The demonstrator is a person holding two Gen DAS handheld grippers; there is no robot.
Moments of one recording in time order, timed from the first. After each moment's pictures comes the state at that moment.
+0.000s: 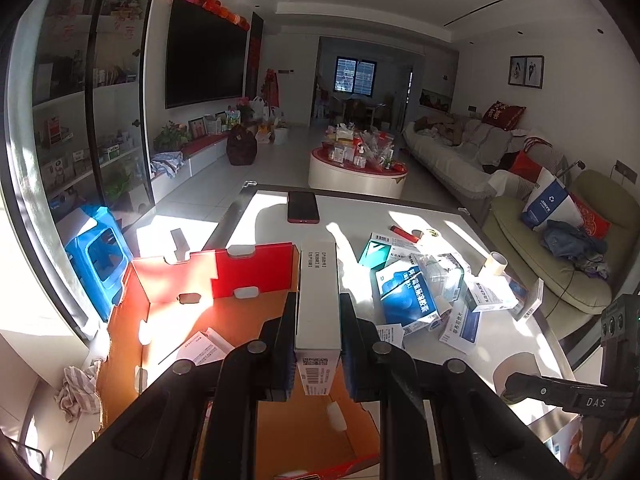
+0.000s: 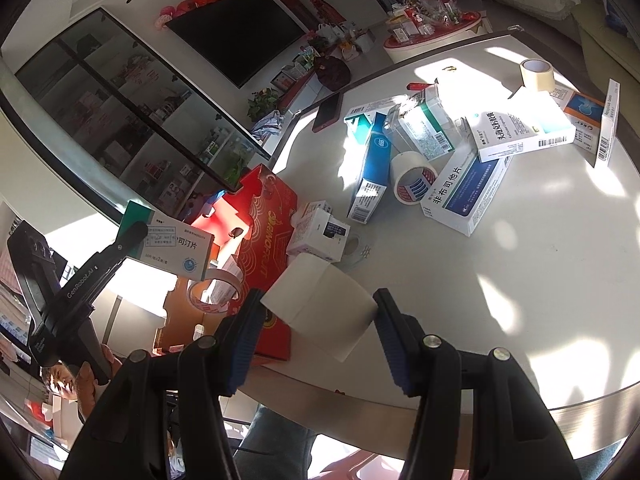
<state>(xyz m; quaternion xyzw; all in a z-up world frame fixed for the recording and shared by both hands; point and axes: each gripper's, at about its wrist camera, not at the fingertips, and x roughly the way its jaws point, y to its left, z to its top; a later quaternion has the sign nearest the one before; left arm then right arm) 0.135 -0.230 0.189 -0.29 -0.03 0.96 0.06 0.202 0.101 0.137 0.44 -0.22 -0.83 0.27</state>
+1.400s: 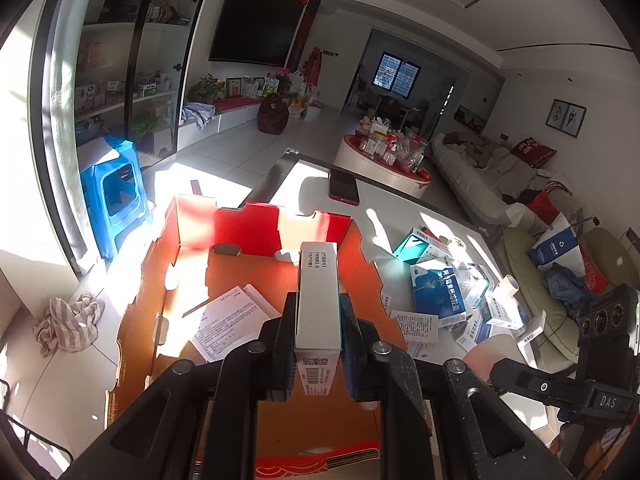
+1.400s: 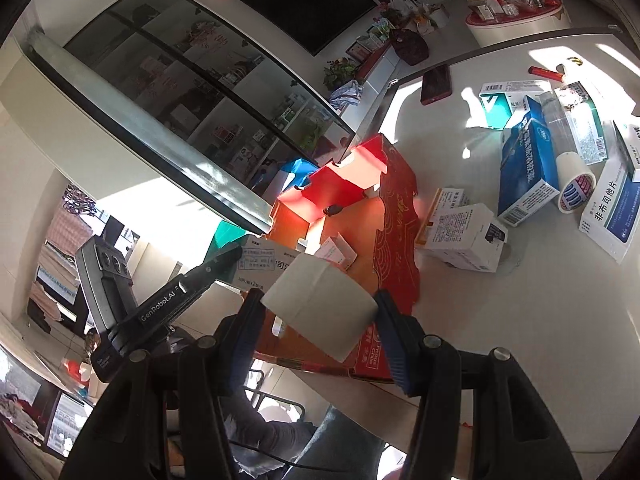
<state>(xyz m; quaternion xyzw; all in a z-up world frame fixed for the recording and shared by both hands) 0.141 -0.306 0.161 -0.32 -0.14 0.93 0.03 0.183 -0.011 0.162 0.44 -0.22 -0.77 0.41</state>
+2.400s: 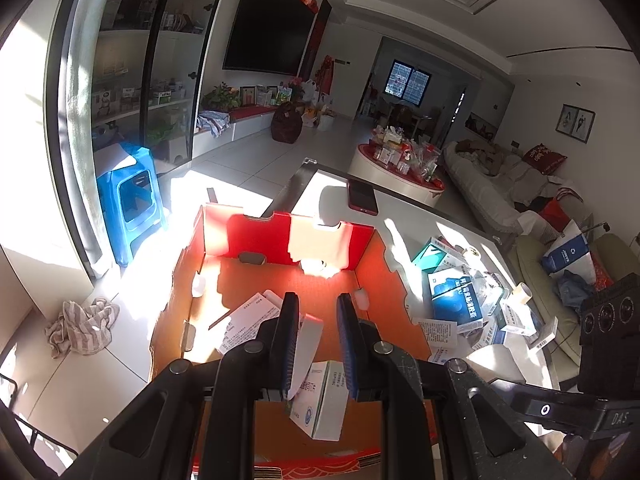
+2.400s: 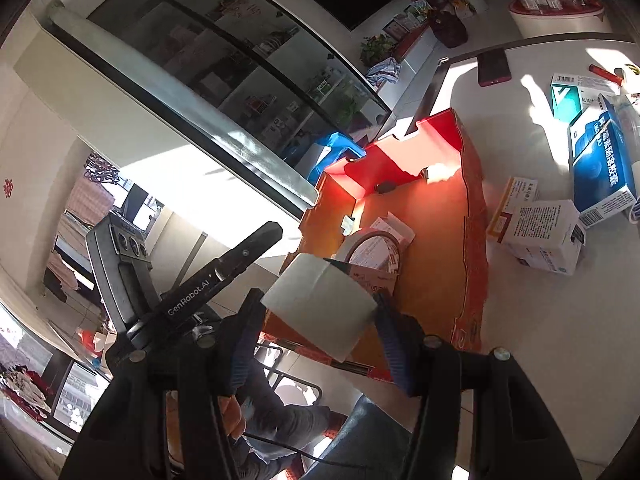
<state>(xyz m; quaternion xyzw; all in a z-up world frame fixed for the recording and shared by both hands) 0.147 -0.323 0.165 -0.31 -0.13 0.94 0.00 0.192 -0.061 0.170 0.45 -0.20 -0.74 0.47</state>
